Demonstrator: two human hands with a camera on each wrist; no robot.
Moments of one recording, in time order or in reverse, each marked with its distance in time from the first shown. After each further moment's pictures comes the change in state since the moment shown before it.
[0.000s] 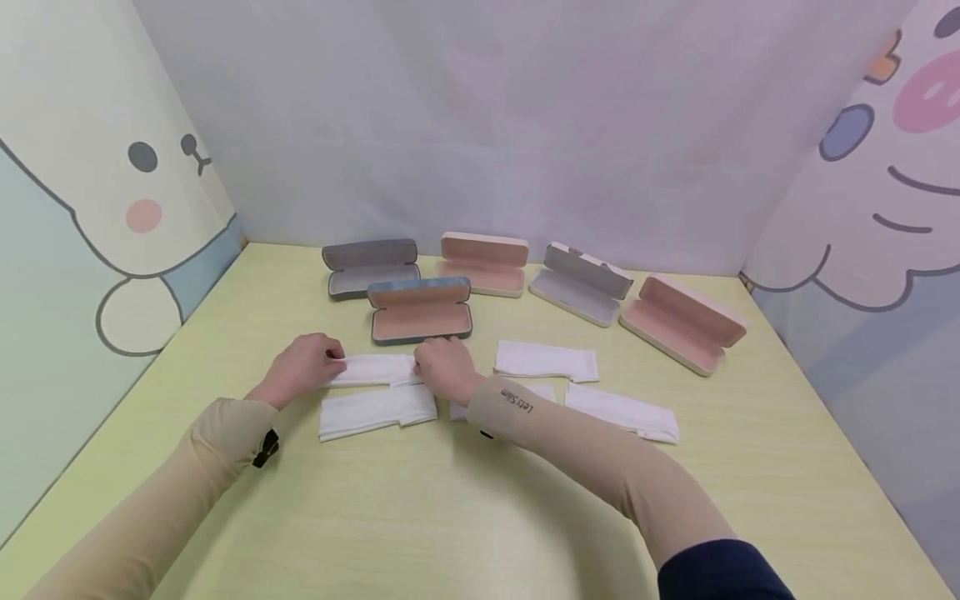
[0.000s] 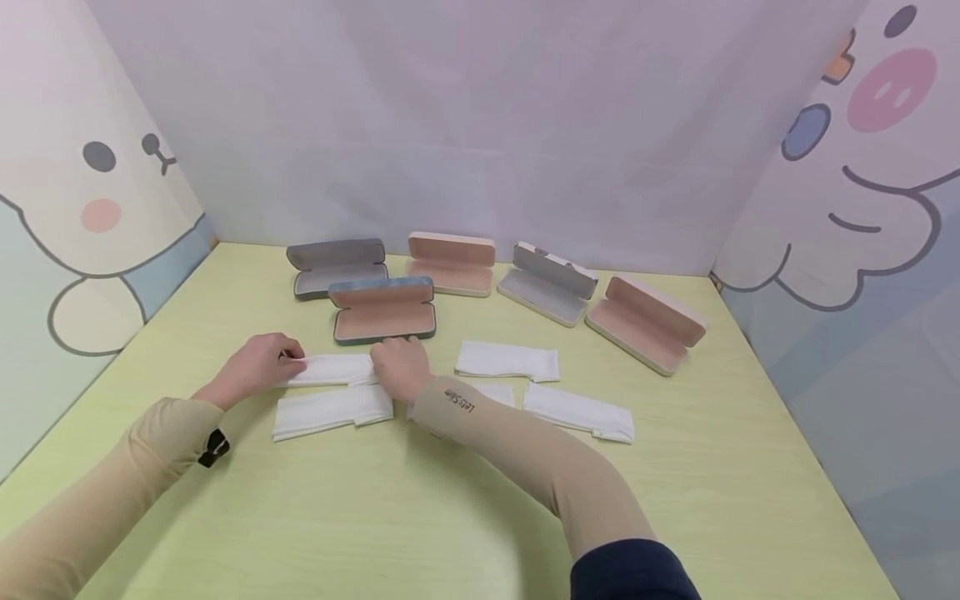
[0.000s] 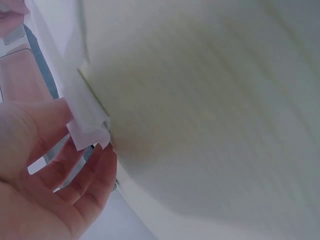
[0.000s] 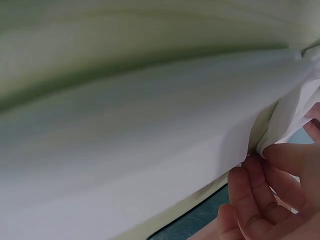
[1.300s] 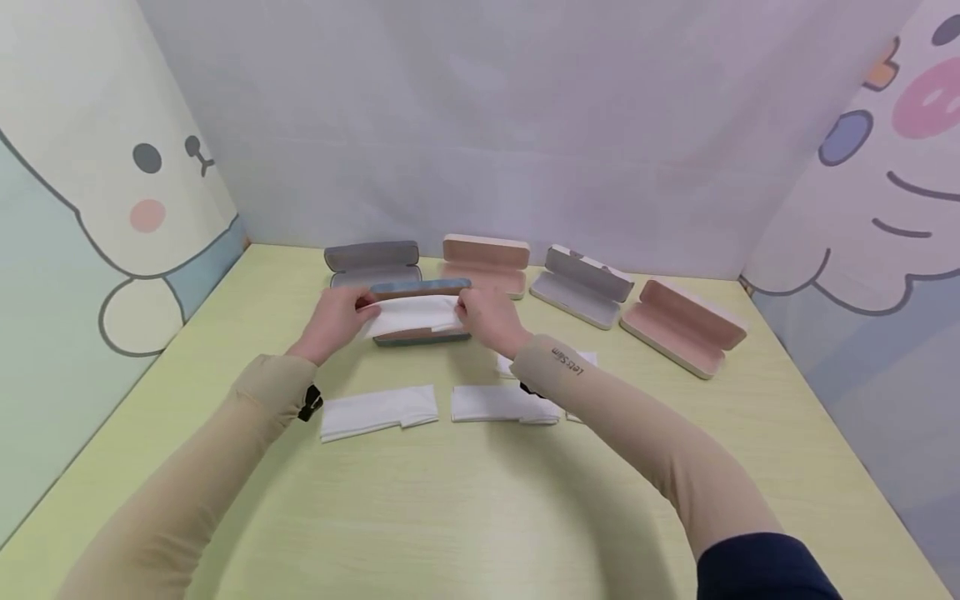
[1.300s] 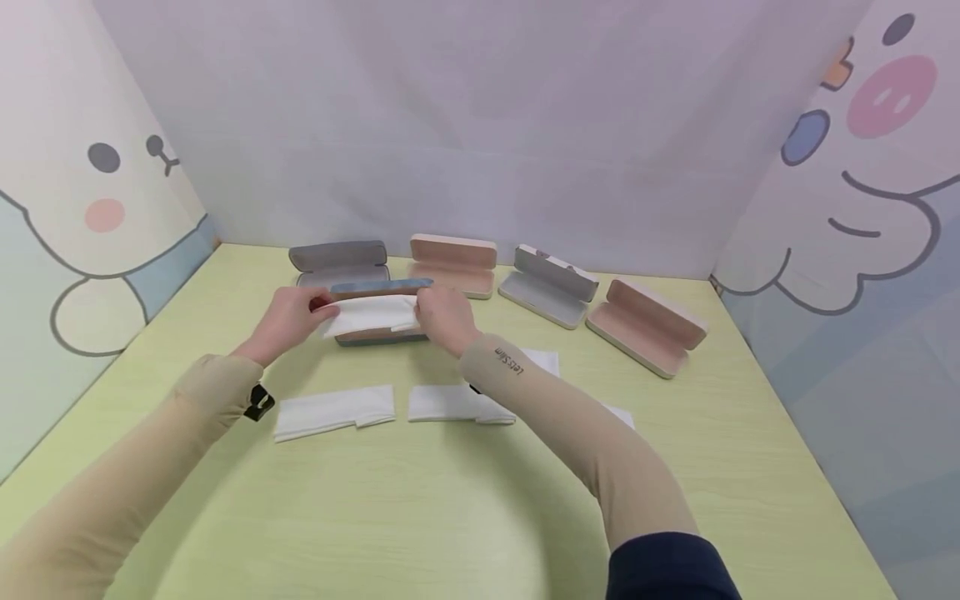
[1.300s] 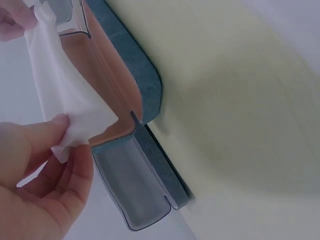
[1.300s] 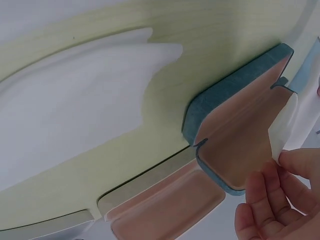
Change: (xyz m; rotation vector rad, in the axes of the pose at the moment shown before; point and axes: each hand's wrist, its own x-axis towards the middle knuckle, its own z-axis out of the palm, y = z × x) left_hand 0.047 0.045 -0.026 -0.204 0.234 0.060; right_hand 0.009 0.063 -0.054 0.171 0.182 0.075
